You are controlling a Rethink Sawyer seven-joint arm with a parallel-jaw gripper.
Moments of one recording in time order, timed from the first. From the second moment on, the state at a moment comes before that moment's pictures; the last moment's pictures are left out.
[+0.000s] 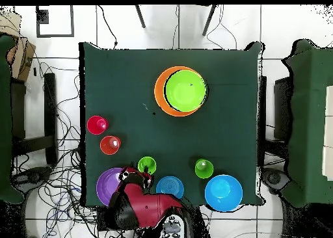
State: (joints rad) arm -0.03 -0.72 -0.08 2.26 -0.19 -0.28 2.24
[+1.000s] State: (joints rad) arm -0.03 -0.64 -0.07 2.25 -0.19 -0.28 2.24
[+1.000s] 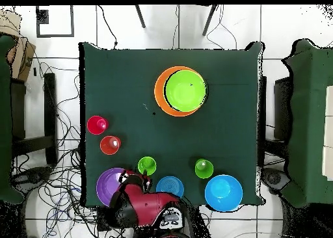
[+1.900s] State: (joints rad) arm 0.01 -0.54 -0.11 2.20 -0.19 -0.29 2.24
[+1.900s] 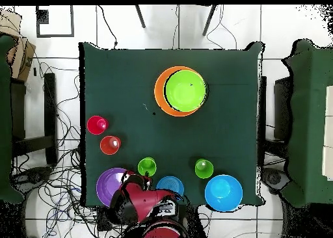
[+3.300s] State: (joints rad) arm 0.02 -0.53 -0.16 2.13 -0.18 -0.29 2.24
